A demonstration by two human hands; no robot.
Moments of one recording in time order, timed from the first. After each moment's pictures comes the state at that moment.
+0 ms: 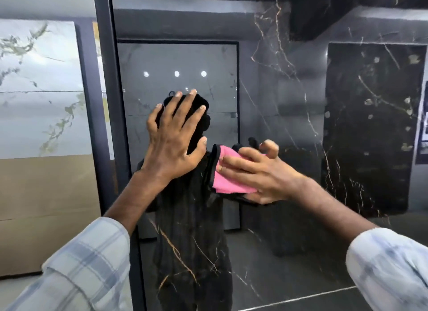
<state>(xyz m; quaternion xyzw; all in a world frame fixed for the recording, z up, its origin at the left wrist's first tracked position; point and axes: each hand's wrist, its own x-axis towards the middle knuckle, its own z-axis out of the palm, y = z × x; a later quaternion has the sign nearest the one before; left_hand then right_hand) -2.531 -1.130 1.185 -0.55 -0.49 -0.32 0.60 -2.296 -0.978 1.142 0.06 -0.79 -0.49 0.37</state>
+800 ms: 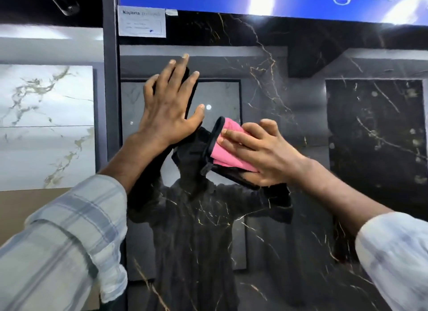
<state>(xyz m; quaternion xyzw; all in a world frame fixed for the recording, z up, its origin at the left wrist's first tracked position) -2.530 -1.122 1.334 -0.51 -0.51 -0.31 0.62 -2.298 -0.977 1.270 0.02 -0.73 -0.52 0.44</state>
